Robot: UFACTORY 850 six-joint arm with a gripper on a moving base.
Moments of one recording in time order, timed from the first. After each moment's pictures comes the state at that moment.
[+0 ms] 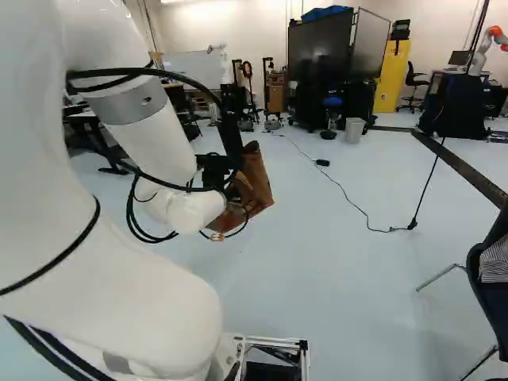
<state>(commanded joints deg) 1.2 9.7 -9.9 0.6 46.1 3.2</state>
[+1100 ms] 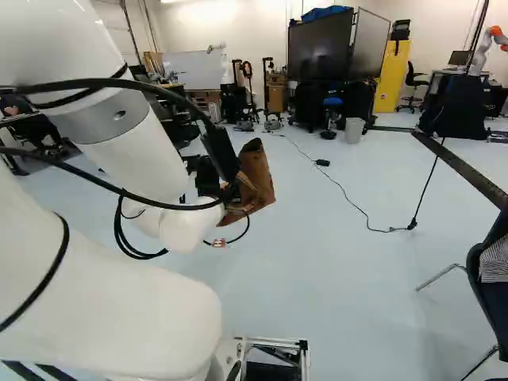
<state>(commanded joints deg) 0.0 16.0 -5.0 0.0 50.0 0.0</state>
